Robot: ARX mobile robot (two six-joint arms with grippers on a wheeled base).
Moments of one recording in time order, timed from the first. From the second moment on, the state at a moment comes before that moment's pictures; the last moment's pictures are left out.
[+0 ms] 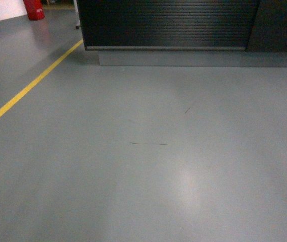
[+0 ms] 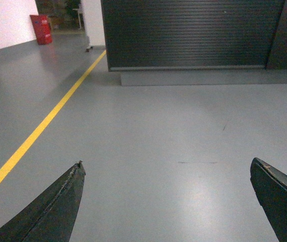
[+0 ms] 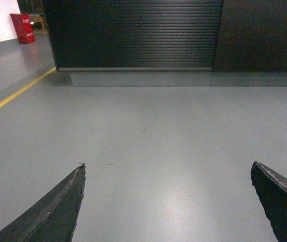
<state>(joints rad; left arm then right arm) 0.00 0.01 0.01 0.00 0.00 0.00 0.00 0.00 0.01 0.00 0.00 0.00</state>
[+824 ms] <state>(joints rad) 0.00 0.01 0.01 0.00 0.00 0.00 0.00 0.00 0.01 0.00 0.00 0.00</state>
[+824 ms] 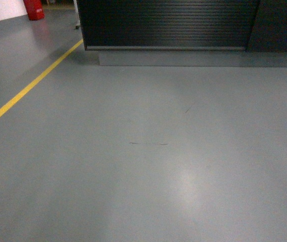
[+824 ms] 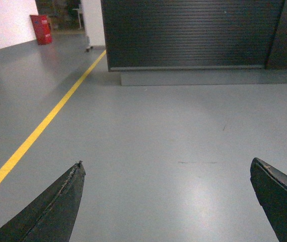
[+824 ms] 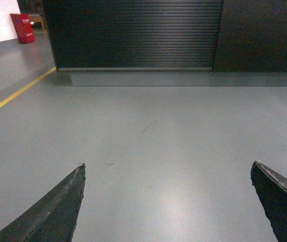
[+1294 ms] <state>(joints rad) 0.00 0.01 0.01 0.00 0.00 0.00 0.00 0.00 0.01 0.00 0.00 0.00</state>
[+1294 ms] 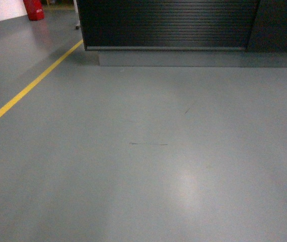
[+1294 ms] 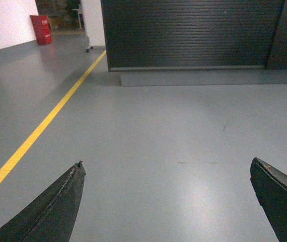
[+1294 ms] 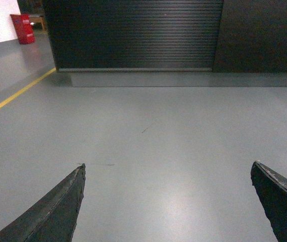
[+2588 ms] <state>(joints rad) 0.00 0.01 0.01 0.00 0.00 0.00 0.00 0.00 0.01 0.00 0.00 0.00</state>
